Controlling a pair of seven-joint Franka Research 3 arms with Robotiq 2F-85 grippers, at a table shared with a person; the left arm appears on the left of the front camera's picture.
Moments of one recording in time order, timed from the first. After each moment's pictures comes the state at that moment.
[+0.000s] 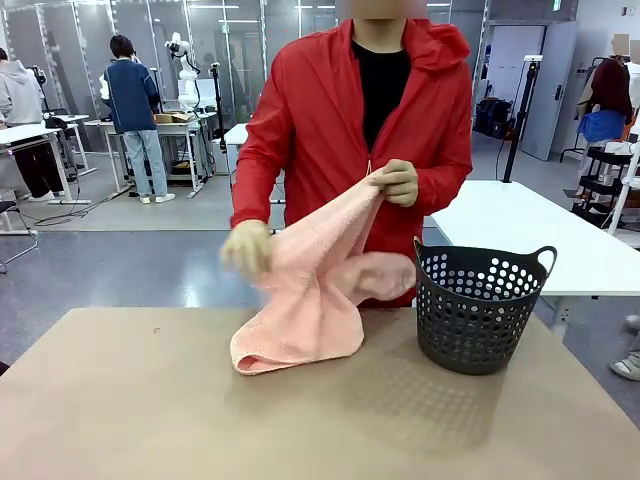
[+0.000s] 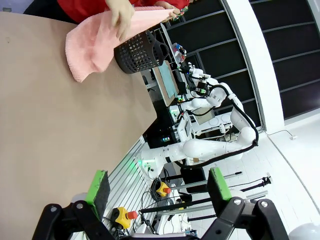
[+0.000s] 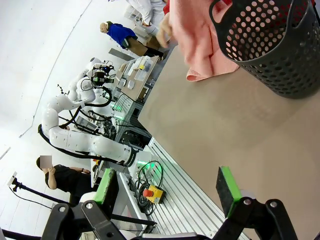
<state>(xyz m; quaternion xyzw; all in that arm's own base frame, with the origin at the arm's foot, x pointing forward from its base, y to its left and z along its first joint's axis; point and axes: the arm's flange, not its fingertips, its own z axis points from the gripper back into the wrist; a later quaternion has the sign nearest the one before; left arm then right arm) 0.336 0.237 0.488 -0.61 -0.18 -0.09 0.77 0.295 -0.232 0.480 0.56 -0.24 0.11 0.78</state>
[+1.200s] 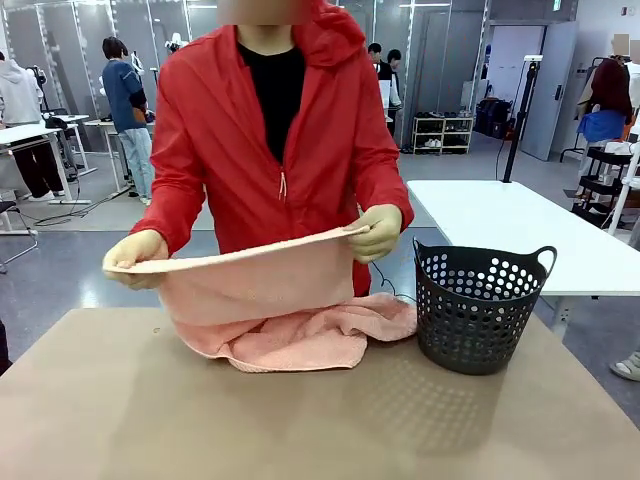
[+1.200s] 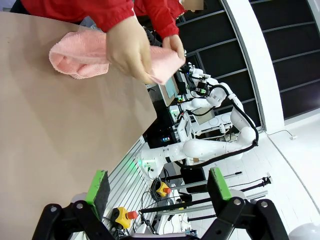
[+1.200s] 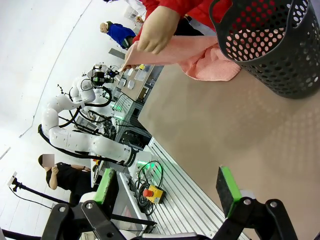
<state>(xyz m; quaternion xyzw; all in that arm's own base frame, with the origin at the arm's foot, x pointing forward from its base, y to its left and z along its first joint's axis) 0.336 0.237 0.488 -0.61 -0.18 -0.09 0.77 0.295 -0.232 0.480 0.56 -0.24 0.11 0.78</state>
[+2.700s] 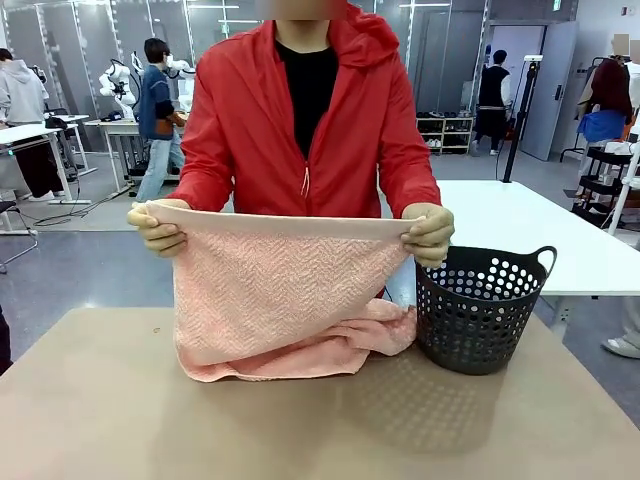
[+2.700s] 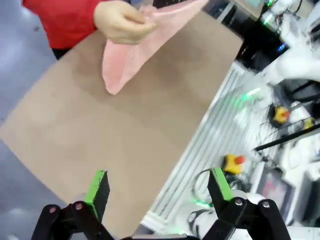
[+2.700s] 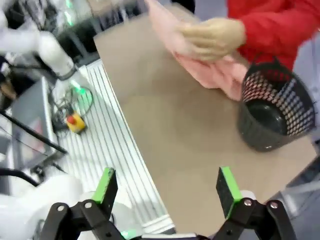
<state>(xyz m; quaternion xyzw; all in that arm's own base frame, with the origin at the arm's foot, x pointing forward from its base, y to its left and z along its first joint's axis) 0.295 0.110 0.697 -0.24 -0.26 -0.41 0.84 0.252 -0.136 0.680 0.27 -0.31 0.47 0.78</state>
